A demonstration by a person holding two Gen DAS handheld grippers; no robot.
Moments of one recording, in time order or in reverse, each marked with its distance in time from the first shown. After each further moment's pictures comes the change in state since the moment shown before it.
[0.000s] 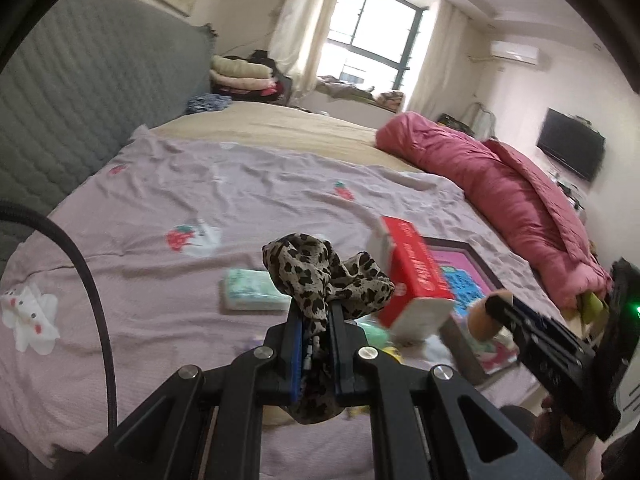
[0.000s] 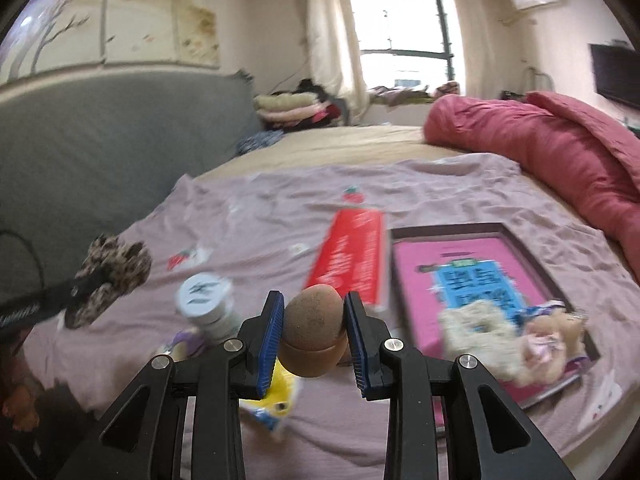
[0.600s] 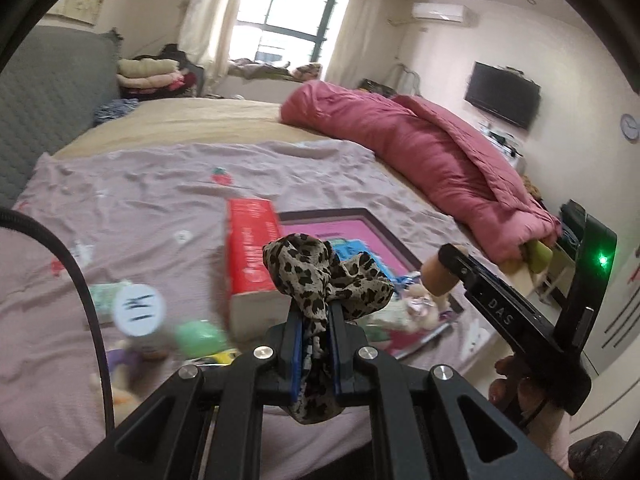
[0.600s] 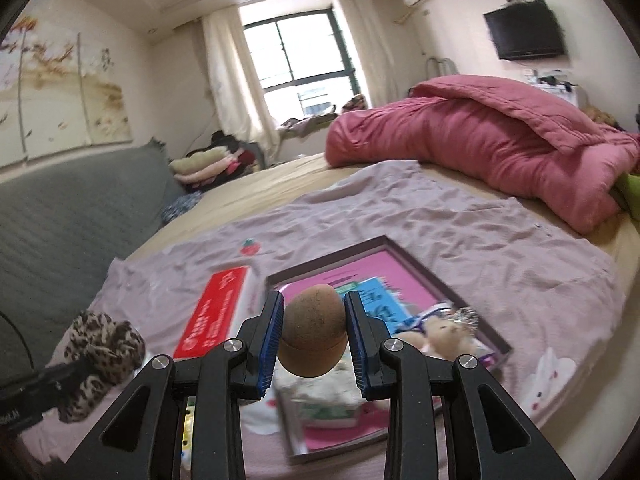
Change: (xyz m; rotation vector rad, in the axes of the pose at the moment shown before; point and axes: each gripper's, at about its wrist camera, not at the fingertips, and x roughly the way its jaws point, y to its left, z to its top) left arm 0.024 -0.157 -0.005 0.179 0.091 -0.218; right arm -0.045 -0.125 0.007 0.271 -0.134 -0.193
